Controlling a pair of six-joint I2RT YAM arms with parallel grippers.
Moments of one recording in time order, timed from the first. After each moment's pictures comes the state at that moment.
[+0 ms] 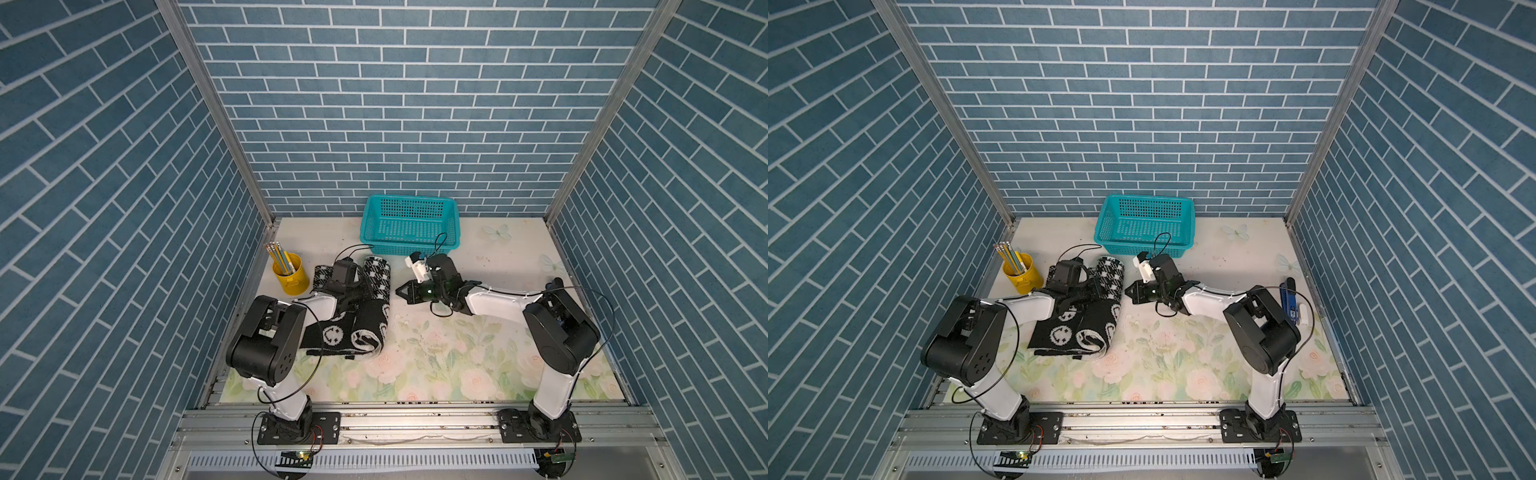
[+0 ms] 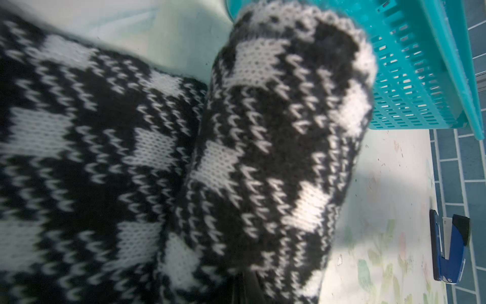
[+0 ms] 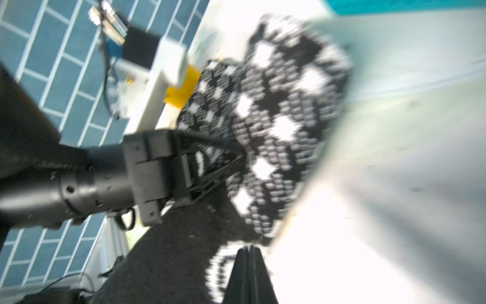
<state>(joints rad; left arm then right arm) -0.31 1.70 0.79 0.11 0.21 -0.65 0.72 1.84 1.08 0.13 -0.44 0.52</state>
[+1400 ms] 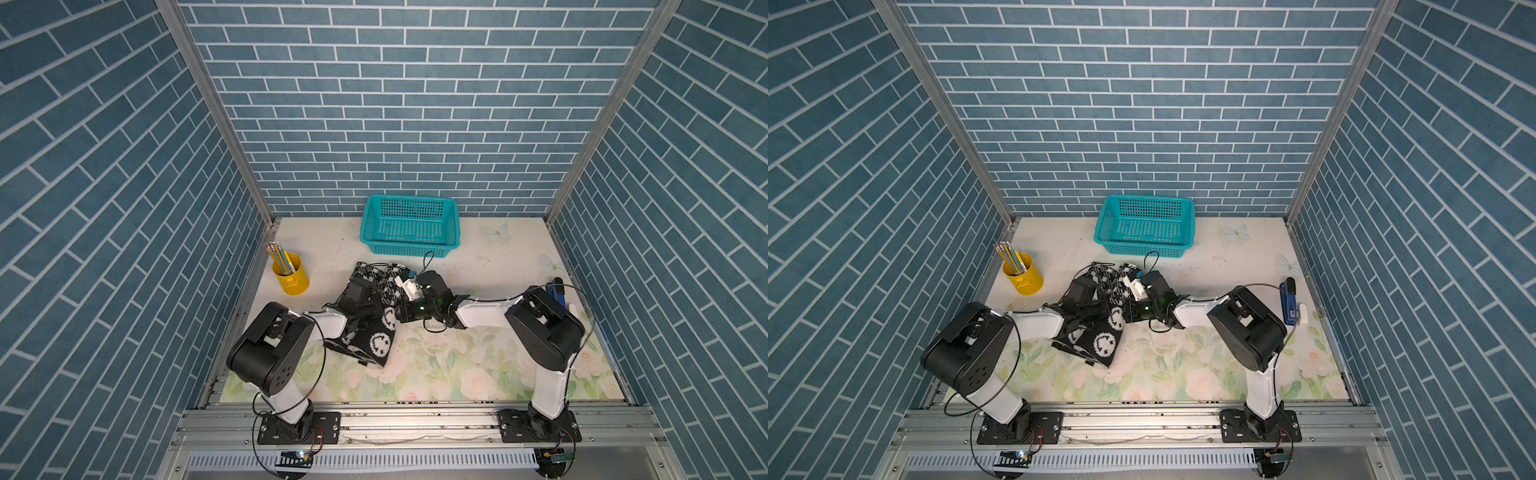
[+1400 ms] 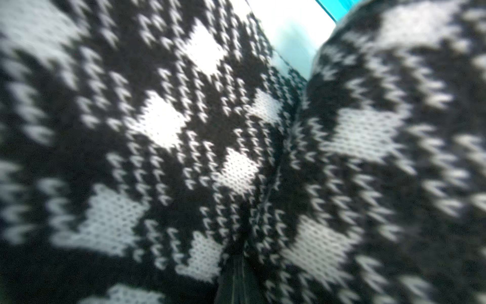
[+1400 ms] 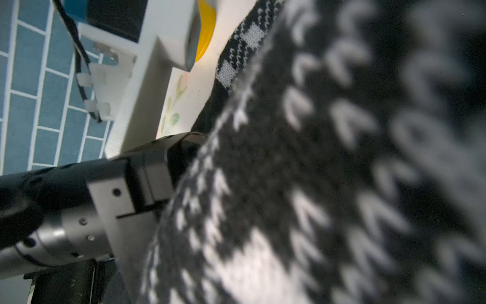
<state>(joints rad) -0.53 1.68 0.68 0.19 0.11 -0.81 0.82 1.86 0.96 0.24 -0.51 0.62</state>
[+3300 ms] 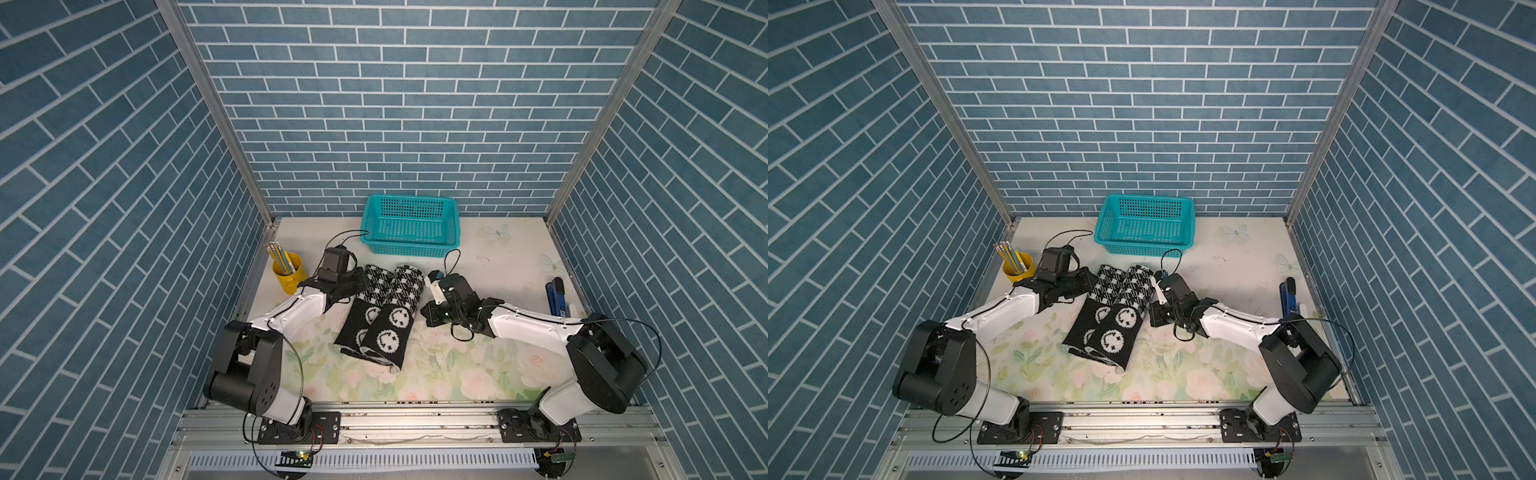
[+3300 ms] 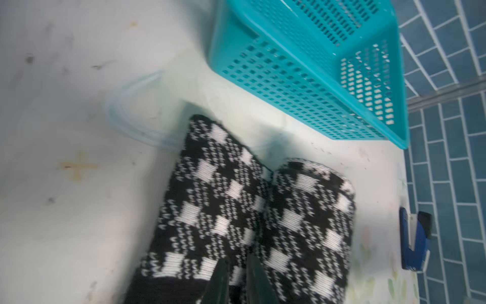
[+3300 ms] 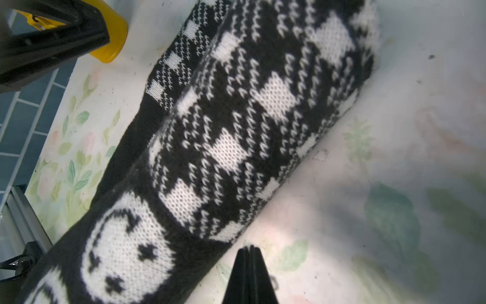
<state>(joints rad) -0.27 1.52 0.89 -0.17 0.22 -0.63 0.79 1.57 0.84 -0.08 -0.18 0.45</state>
